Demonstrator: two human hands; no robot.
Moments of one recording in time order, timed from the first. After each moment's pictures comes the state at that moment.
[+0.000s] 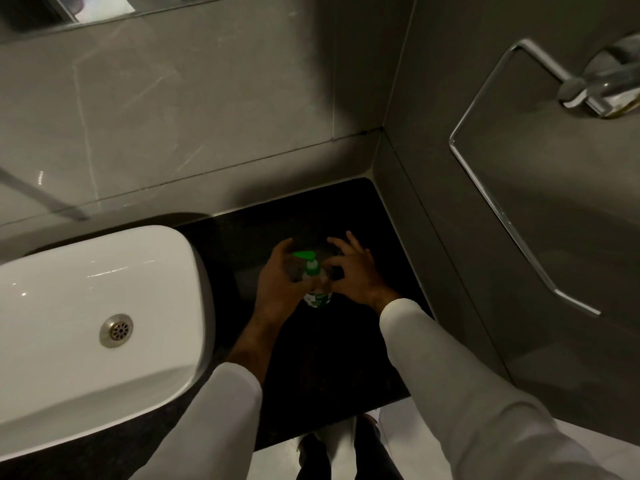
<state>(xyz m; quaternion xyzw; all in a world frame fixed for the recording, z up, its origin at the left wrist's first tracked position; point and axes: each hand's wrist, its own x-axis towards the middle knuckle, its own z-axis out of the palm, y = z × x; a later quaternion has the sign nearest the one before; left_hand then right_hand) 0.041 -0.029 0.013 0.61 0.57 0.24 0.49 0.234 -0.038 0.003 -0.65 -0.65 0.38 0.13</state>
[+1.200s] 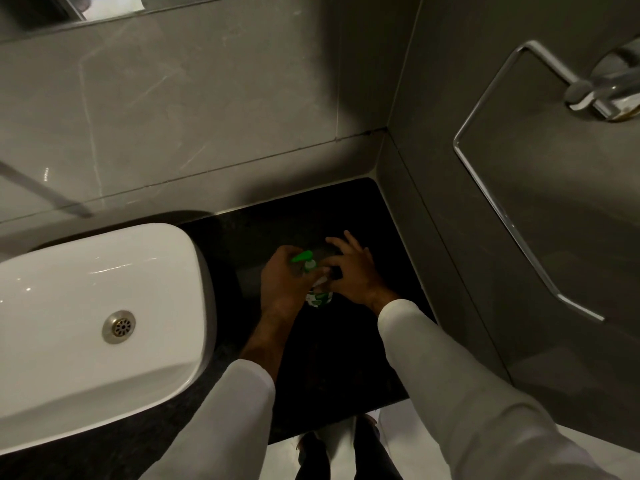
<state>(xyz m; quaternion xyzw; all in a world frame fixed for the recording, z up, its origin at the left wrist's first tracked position) 0.054 -0.028 0.011 0.58 0.63 0.26 0.45 0.228 -0.036 0.002 -0.65 -0.65 0.37 0.12</state>
